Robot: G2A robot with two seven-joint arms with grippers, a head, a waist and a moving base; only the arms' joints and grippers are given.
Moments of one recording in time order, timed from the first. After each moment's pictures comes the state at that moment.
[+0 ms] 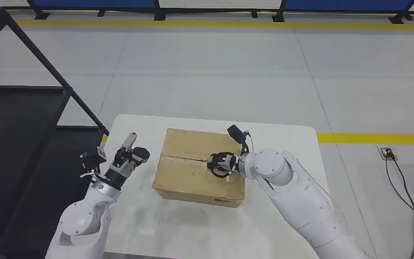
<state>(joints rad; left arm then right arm) 1.21 -1.23 -1.60 -1.65 -0.28 -0.09 -0.44 -0.62 -1.34 0.96 -1.28 -0.09 0.41 0.78</state>
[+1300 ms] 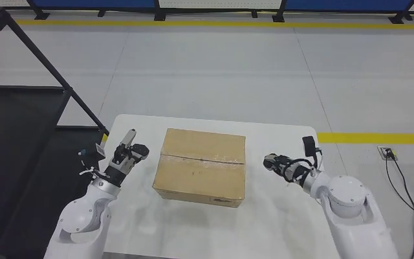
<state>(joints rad) 1.19 -1.22 -1.59 -1.65 -0.28 -0.08 -0.40 -1.07 -1.21 1.55 -1.60 0.02 0.33 0.77</state>
